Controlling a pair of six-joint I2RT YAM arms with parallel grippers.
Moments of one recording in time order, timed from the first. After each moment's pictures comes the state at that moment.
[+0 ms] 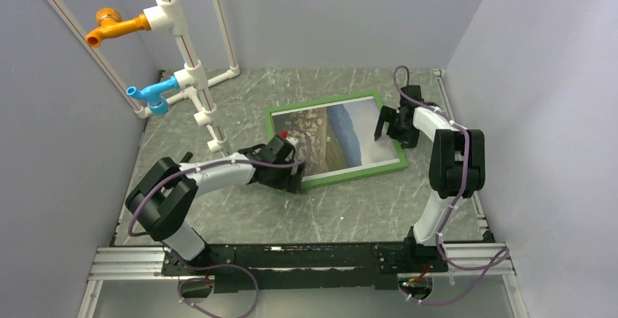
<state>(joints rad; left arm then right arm) -0.72 1.59 0.88 -0.32 0.05 -0.43 0.00 1.83 1.21 -0.56 -0.07 0.32</state>
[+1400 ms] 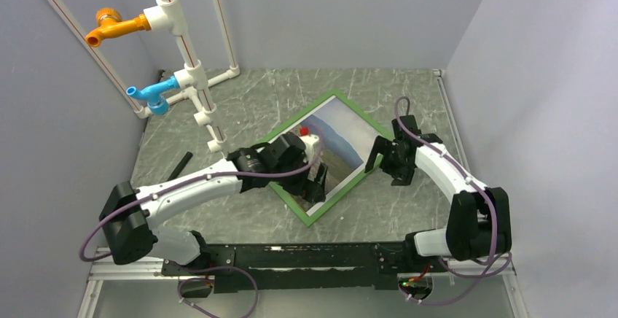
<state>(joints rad) -1.01 1.38 1.08 -0.54 0.16 -0.51 0.14 1.37 0.87 -0.74 -0.09 0.56</state>
